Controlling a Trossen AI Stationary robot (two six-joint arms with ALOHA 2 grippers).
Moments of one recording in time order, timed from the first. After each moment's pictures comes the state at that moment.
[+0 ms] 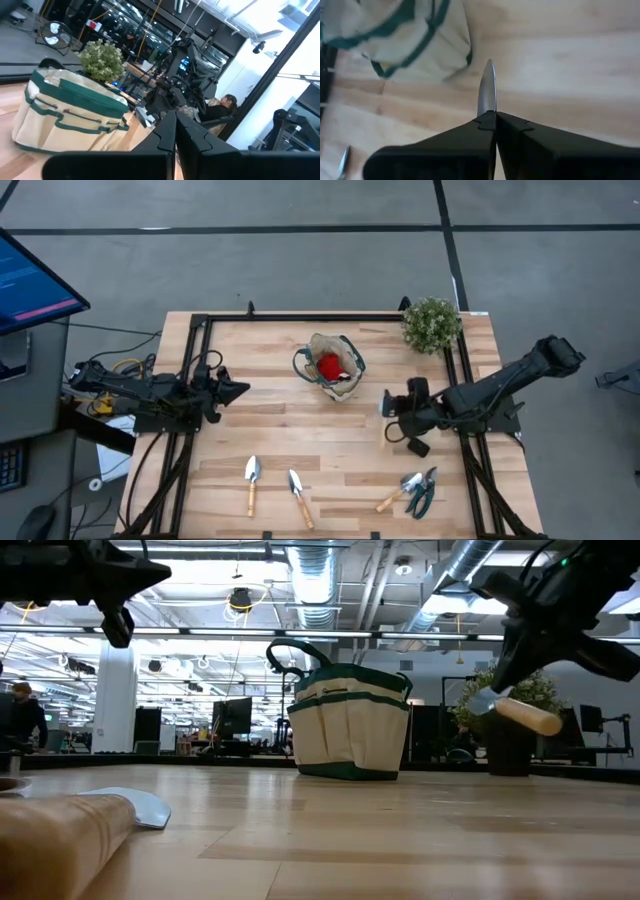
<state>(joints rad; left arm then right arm) -0.27 0.07 0.09 0.32 -0.42 -0.48 0.40 1.19 0.73 -0.72 0.64 1.80</state>
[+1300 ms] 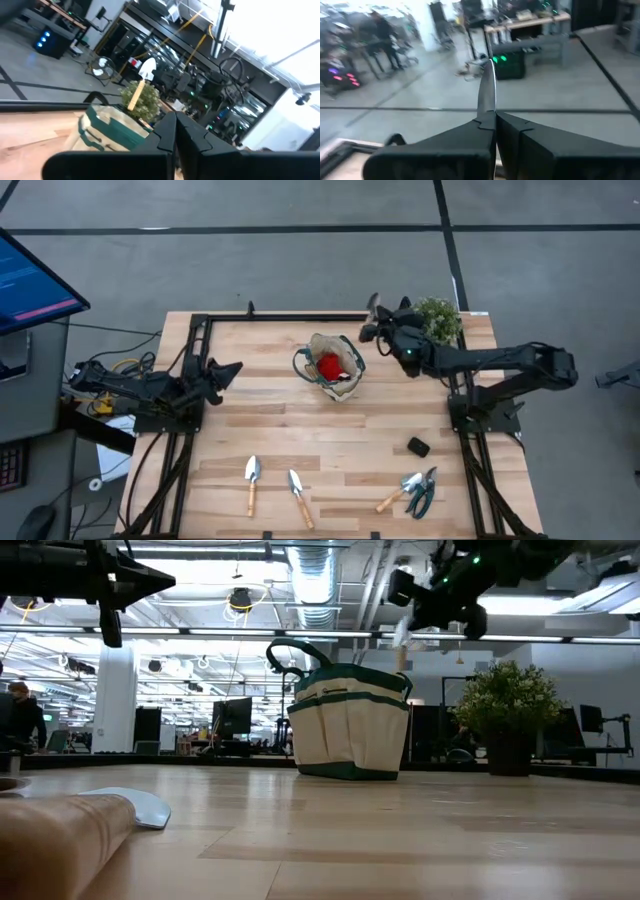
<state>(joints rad) -0.27 0.07 0.09 0.44 -0.73 -0.48 -0.22 1.29 0.76 0.38 0.98 0.37</state>
